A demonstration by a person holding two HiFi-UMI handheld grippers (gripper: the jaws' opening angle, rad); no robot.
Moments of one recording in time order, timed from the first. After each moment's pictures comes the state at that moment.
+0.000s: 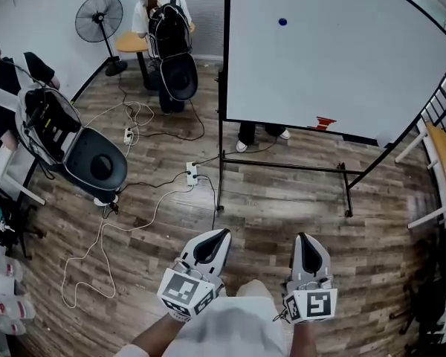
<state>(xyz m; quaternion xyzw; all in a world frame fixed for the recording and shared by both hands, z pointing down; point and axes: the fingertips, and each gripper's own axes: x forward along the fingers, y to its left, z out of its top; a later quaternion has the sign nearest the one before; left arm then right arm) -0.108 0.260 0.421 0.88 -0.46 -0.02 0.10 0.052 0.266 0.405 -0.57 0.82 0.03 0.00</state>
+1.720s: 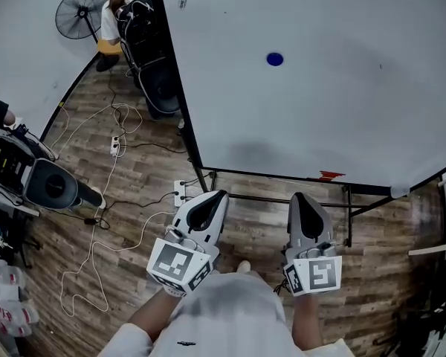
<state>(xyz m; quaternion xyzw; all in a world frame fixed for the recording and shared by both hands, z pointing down) -0.036 -0.154 0.359 0.87 -0.48 -0.02 0.07 0.107 -0.161 0.351 -0.52 0.85 0.04 0.03</state>
